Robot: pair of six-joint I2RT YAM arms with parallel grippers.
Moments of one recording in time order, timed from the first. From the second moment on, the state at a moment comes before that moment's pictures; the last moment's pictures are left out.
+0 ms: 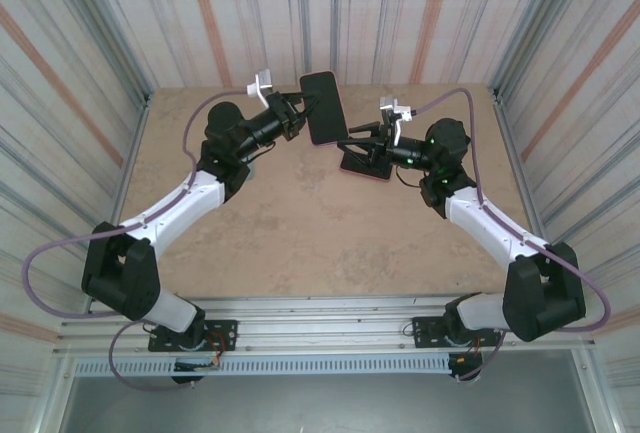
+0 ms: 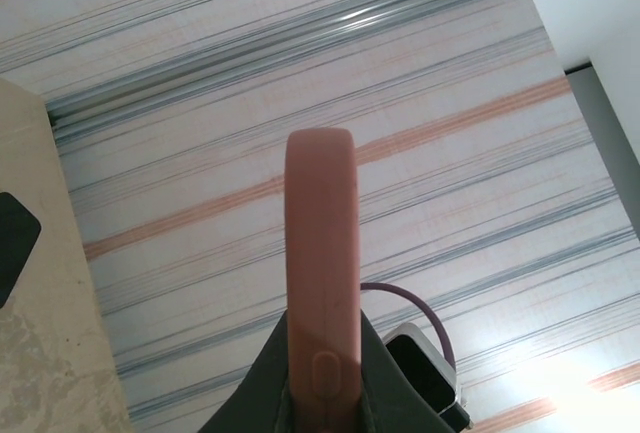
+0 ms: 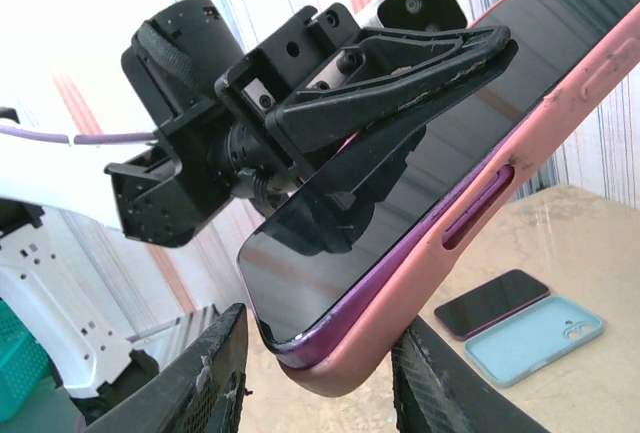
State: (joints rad) left arm -0.49 1.49 1.12 0.62 0.52 -1.38; right arm 0.37 1.33 0.89 0.64 -0.97 0.49
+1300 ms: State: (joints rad) left arm -0.52 1.49 1.10 0.66 0.46 -1.45; right arm 0.35 1.48 0.94 0.83 -0.93 0.85
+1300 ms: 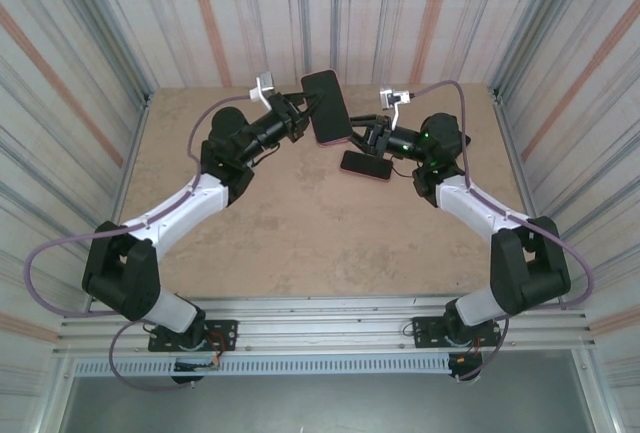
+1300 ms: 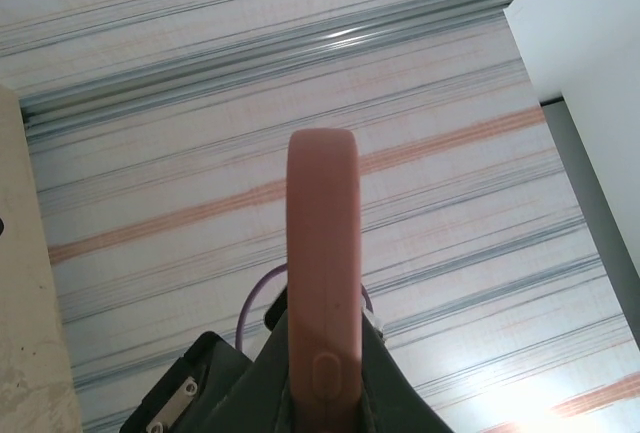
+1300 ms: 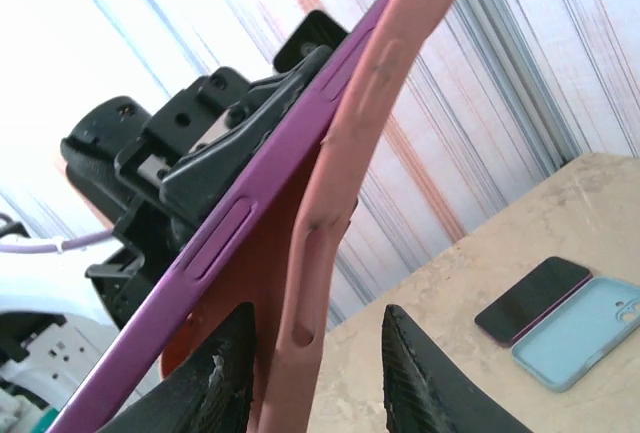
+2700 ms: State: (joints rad) left arm -0.54 1.51 1.02 0.58 0.30 -1.43; right arm 0.43 1.50 0.78 0.93 -0.70 1.33
